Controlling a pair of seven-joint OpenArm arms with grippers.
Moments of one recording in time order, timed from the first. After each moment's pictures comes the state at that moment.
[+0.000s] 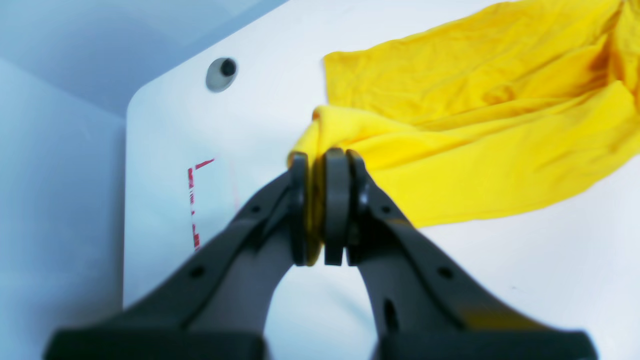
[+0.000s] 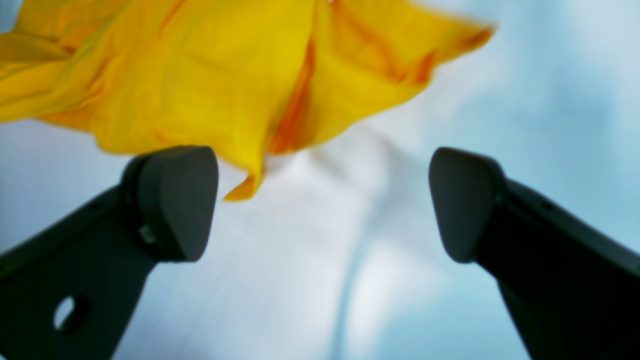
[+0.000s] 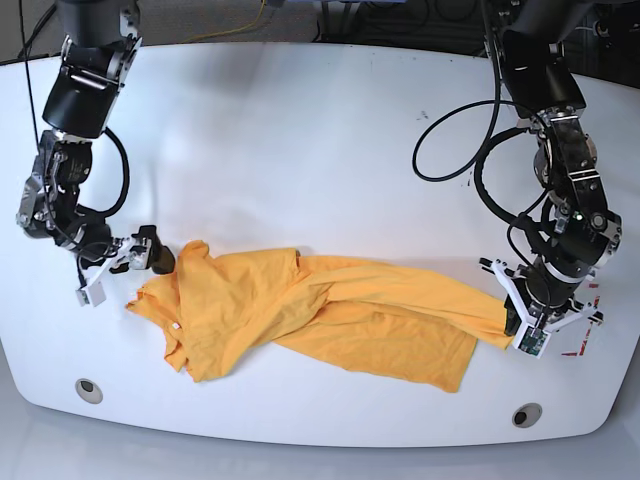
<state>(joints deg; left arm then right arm) -15.9 -10.7 -13.1 105.8 -3.5 -35.1 57.9 17.1 23.1 21.3 66.6 41.3 35.9 -62.9</state>
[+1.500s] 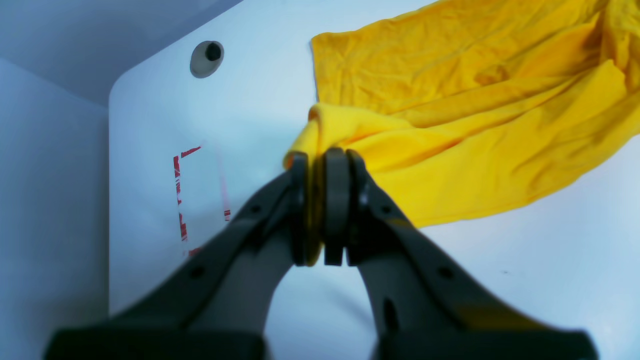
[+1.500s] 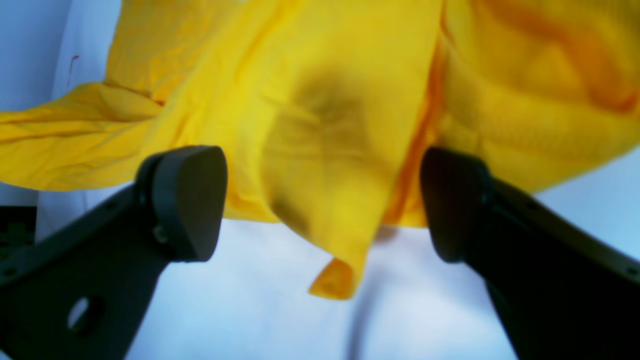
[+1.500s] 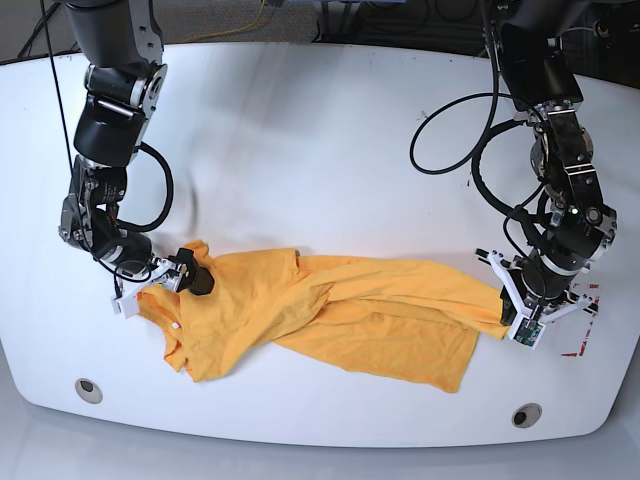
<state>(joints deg) -14.3 -10.5 -12.8 105.8 -3.5 -35.1 58.1 25.2 16.7 21.3 49.7 41.7 35.5 -56.5</state>
